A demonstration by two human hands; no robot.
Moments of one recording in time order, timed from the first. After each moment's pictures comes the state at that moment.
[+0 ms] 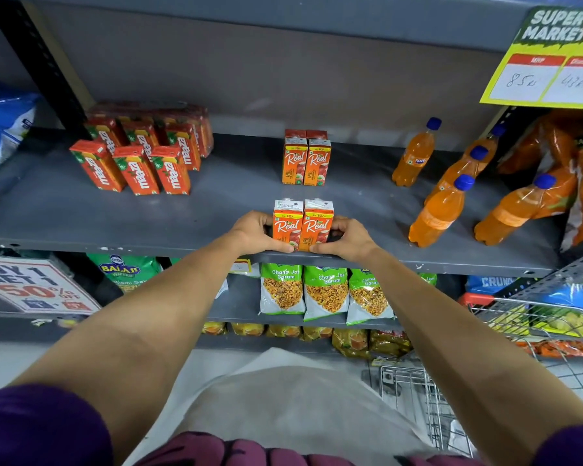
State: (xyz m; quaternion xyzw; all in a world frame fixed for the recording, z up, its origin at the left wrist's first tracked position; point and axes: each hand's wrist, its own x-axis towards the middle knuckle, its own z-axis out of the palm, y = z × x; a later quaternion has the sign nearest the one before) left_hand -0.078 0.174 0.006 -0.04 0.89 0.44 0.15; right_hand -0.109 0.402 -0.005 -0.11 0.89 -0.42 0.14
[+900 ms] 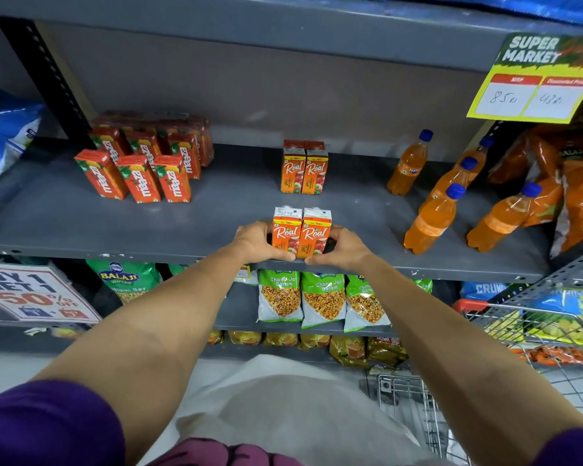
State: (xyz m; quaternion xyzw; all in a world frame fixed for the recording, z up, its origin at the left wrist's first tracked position) left_hand -0.076 0.180 0.004 -0.03 0.93 0.35 0.11; right_hand -0.100 0.397 0.001 -0.14 0.89 -0.40 0.17
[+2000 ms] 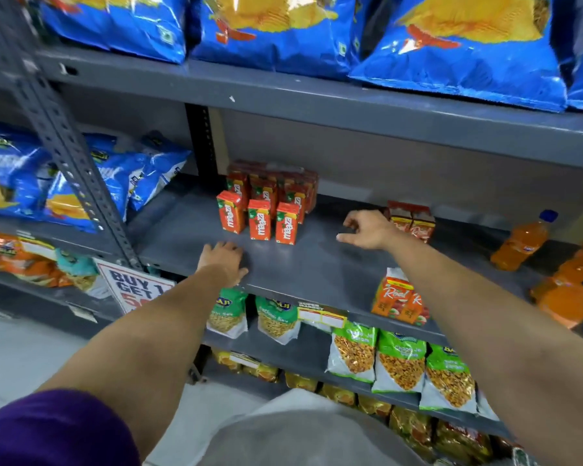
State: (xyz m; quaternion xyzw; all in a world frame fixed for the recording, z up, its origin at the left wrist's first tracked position) left_hand -0.024 -0.058 0.029 -0.13 0.98 -0.08 0.11; right_hand -0.169 0.216 0.106 -0.26 0.95 -0.13 0.08
